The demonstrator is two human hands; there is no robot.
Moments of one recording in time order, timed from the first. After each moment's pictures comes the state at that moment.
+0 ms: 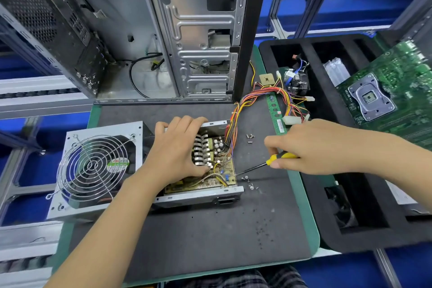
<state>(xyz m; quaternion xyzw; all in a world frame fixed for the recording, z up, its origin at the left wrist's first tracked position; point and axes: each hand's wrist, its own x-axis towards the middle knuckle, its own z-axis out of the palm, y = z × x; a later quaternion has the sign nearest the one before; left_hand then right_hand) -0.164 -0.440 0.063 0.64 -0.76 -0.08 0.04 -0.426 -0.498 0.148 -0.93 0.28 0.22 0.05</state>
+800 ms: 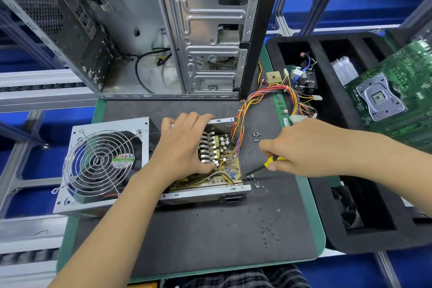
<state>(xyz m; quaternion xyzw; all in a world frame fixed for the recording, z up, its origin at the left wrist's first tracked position) -0.163 -0.440 0.064 0.64 -0.76 -0.08 0.04 -0.394 -0.491 0.153 -0.90 0.28 0.34 -0.01</state>
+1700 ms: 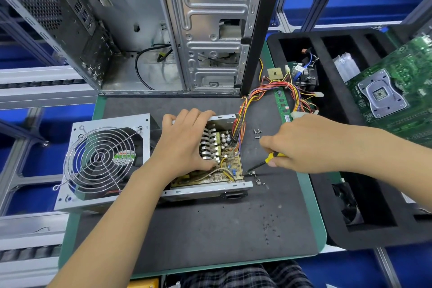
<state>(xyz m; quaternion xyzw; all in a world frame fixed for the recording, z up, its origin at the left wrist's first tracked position) -0.164 -0.440 0.065 0.64 -0.76 -0.08 0.04 -0.389 -0.490 0.151 -0.90 0.28 0.34 -0.01</state>
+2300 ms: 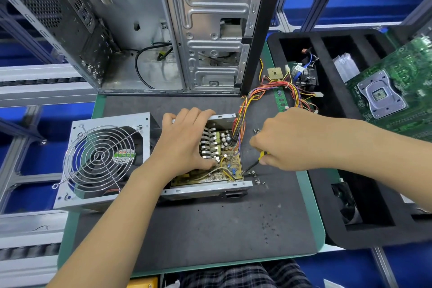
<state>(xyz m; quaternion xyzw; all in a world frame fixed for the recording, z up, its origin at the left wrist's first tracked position) -0.164 -0.439 0.066 0.64 -0.76 -0.08 0.04 -0.367 -0.488 0.161 -0.93 0.22 0.30 -0.04</state>
